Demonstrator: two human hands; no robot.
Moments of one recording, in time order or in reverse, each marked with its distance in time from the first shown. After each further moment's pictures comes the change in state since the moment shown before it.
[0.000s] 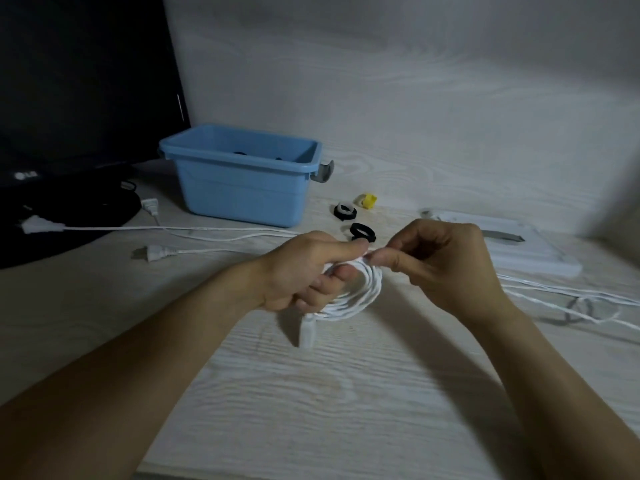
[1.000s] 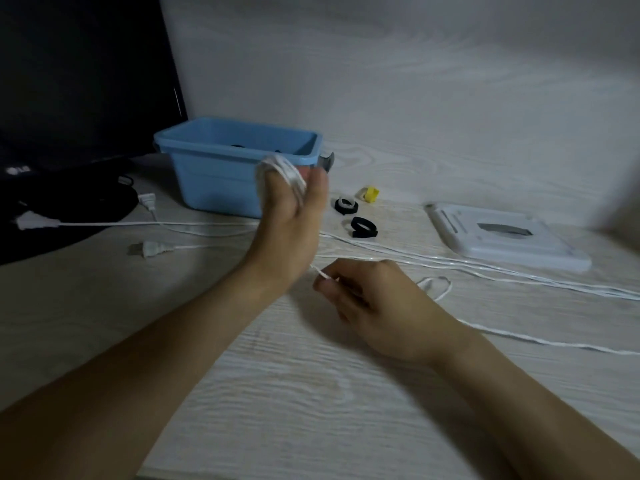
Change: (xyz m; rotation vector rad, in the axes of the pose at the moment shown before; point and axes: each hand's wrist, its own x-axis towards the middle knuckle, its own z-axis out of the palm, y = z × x) left_hand 0.020 0.001 -0.002 0.125 0.765 0.671; right_hand -0.016 -0.014 0.049 -0.196 -0.391 -0.014
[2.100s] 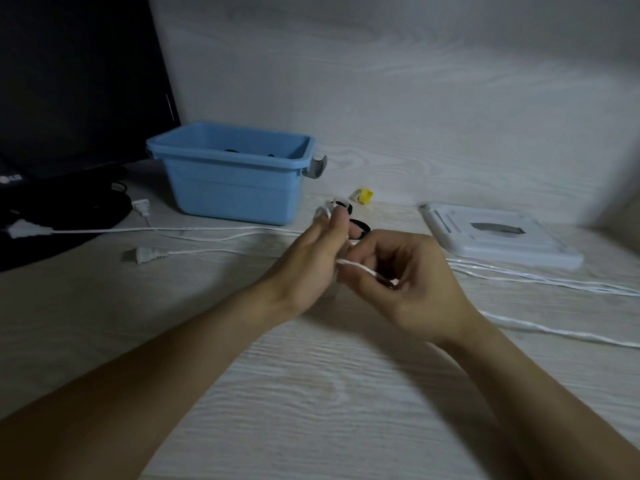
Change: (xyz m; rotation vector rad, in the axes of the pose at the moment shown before) left_hand -0.022 -0.002 0.014 -0.060 -0.375 -0.349; right_hand -0.006 0.002 -0.021 0.496 0.250 -0.026
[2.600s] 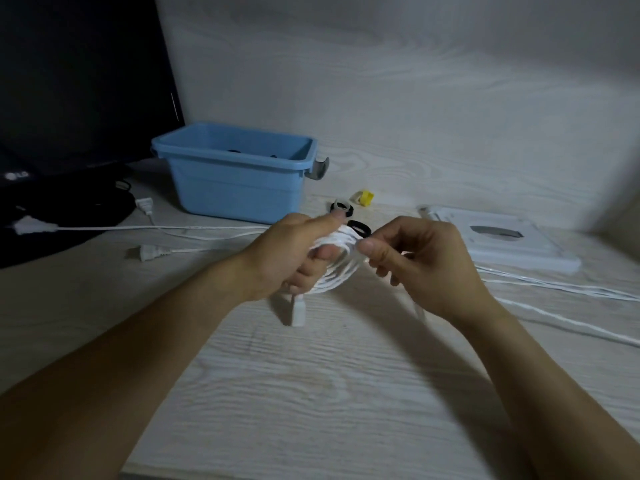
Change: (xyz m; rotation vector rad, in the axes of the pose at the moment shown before) left_hand -0.001 0.020 -0.028 -0.044 -0.198 -0.198; right_hand 0.010 0.011 -0.025 -0.140 0.098 0.126
